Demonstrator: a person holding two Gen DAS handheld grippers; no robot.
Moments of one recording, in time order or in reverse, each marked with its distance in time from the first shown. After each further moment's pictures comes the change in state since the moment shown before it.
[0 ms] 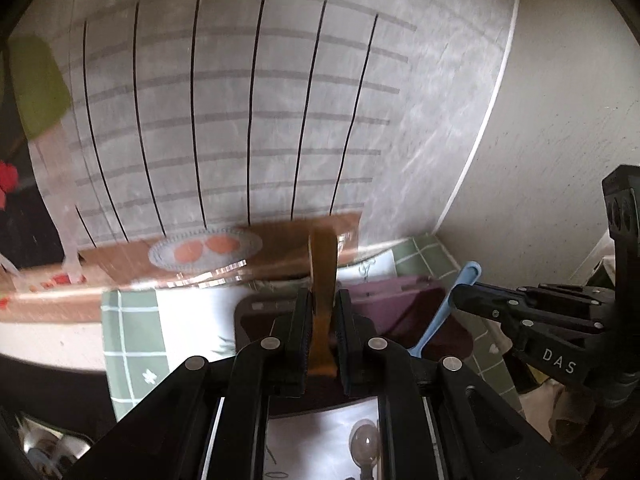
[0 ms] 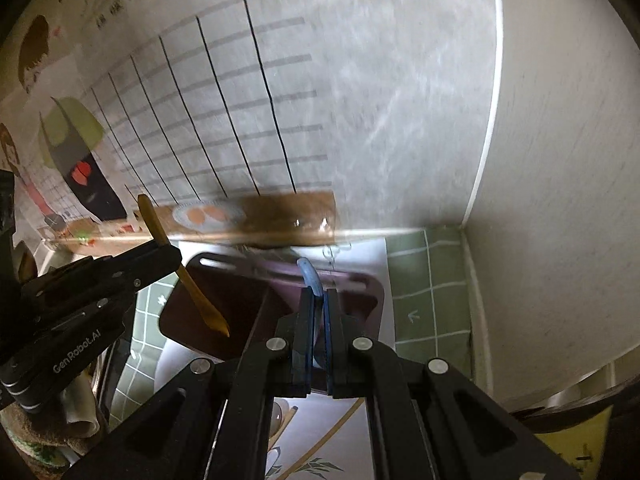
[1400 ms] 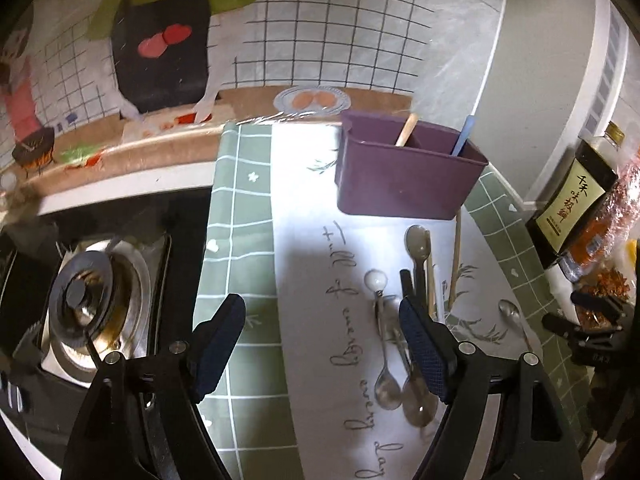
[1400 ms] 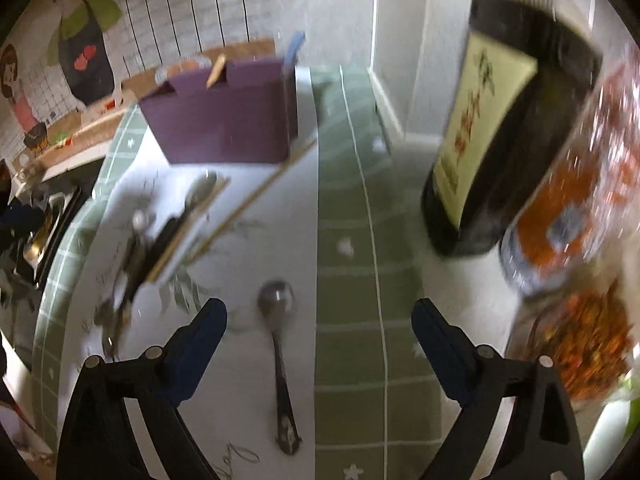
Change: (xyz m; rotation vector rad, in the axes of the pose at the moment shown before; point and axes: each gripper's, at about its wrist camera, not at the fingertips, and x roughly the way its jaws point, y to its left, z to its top) left arm -0.134 0.023 -0.188 -0.094 0.080 0.176; right arm -0.076 -0.039 -0.215 -0.017 0.127 -0.157
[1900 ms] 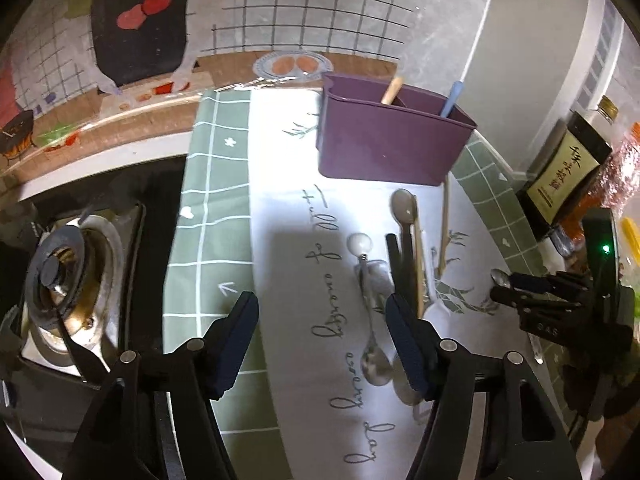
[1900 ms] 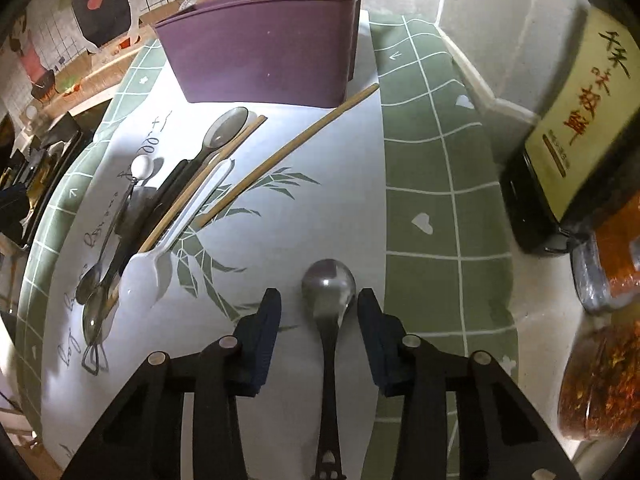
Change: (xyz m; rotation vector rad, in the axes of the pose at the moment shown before) left arm 0.018 -0.009 -0.016 0.023 0.088 -0.062; right arm 0.058 0.038 0.007 -0.090 0.123 0.049
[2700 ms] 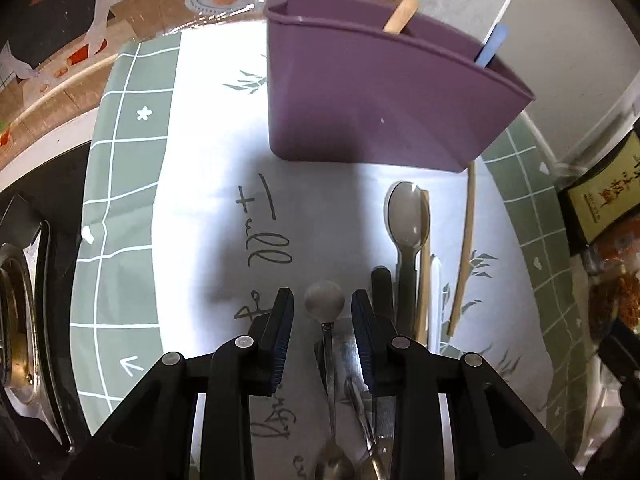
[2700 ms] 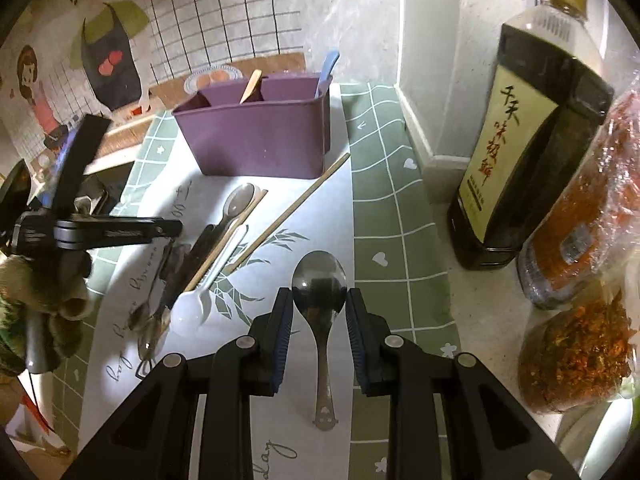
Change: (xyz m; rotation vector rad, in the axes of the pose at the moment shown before) left arm 0.120 -0.034 0.058 -0.015 0.230 0.003; right arm -0.086 -0.013 -0.006 0.085 -0.184 0.003
